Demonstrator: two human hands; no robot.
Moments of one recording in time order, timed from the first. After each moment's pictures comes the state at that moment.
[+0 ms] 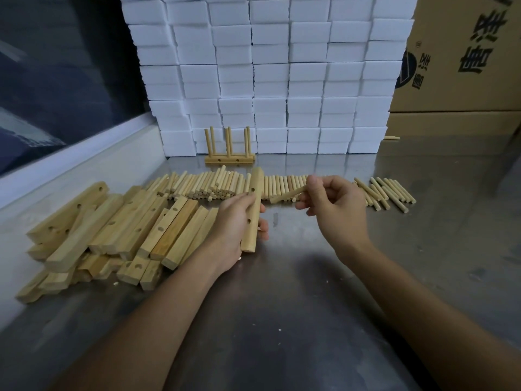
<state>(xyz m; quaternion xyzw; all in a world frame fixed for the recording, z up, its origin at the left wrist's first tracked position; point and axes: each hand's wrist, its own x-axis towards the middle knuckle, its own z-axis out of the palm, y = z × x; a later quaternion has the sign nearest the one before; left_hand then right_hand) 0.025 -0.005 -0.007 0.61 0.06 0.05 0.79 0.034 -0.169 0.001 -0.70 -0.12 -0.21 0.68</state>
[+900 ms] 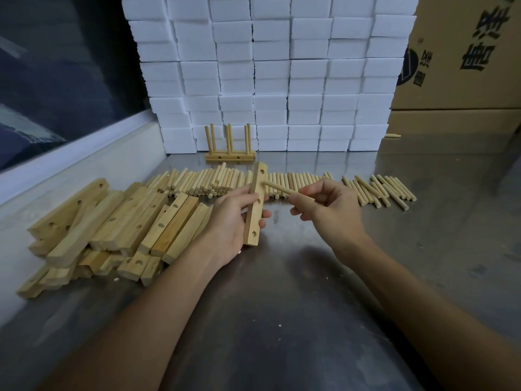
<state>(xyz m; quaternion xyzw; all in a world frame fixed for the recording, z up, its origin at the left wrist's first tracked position) 0.025 0.000 -0.002 0.55 0.06 0.02 0.83 0.028 -0.169 0.002 -0.71 -0.11 -0.11 0.68</state>
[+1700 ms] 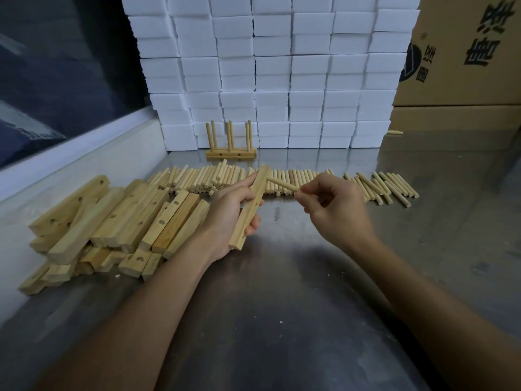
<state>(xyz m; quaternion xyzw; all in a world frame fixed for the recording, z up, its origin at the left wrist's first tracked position) 0.025 0.012 -0.003 0.62 0.00 0.02 0.79 0.035 -0.180 -0.003 -0.83 -0.20 -0.26 0.46</state>
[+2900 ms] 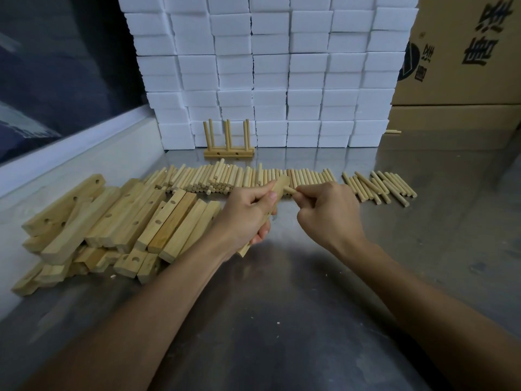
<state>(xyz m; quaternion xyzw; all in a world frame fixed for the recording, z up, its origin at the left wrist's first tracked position) 0.022 -0.005 -0.010 0.78 -0.07 0.07 0.62 0.032 -0.168 -0.001 -0.90 -0.16 -0.26 0.32</state>
